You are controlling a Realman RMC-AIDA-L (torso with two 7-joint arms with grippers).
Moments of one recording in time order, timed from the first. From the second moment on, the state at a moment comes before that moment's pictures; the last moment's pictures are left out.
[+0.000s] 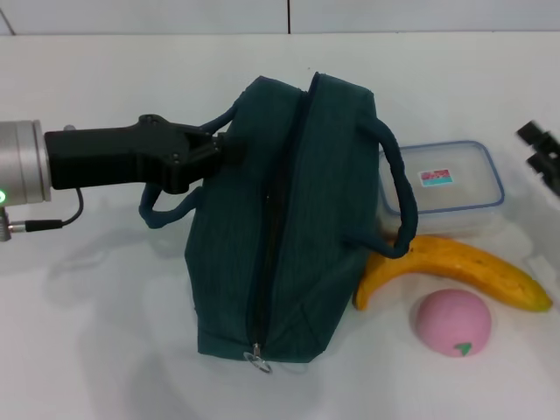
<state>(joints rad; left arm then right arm) -0.37 -2.09 0.98 1.07 1.76 1.58 -1.82 0.35 2.03 -1.82 -0.18 -0.05 -1.19 1.44</state>
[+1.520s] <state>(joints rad) -0.38 -2.09 1.03 1.05 1.76 1.58 -1.77 0.41 2.03 -2.13 -0.29 0.19 -1.06 1.53</state>
